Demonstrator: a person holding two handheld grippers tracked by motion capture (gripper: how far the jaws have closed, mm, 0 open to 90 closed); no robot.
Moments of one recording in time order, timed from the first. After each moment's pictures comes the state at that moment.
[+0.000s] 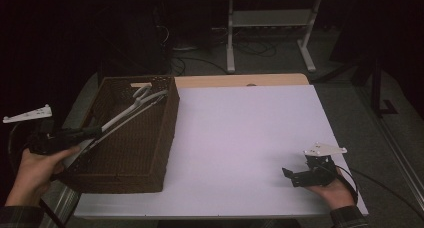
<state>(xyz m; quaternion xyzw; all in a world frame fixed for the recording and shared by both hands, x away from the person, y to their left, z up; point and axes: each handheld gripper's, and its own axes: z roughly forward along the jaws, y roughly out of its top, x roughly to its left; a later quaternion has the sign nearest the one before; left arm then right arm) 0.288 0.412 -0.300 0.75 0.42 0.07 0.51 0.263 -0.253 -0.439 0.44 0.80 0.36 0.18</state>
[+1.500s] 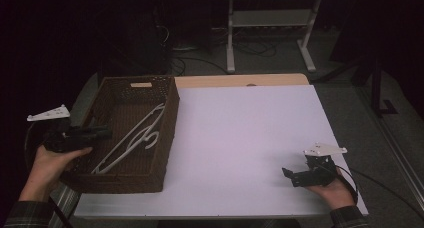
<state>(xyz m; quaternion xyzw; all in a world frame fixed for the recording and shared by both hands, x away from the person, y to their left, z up) 0.300 0.393 -0.311 0.77 0.41 0.10 0.47 0.263 -0.253 -0.439 0.44 0.80 0.37 0.18</state>
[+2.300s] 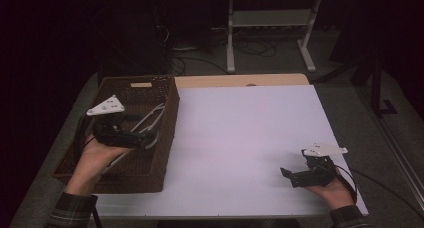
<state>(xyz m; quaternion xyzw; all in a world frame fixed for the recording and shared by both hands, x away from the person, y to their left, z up) 0.307 0.267 -0.296 0.81 0.34 0.14 0.46 0.262 -0.250 -0.436 0.42 0.80 0.39 0.17</state>
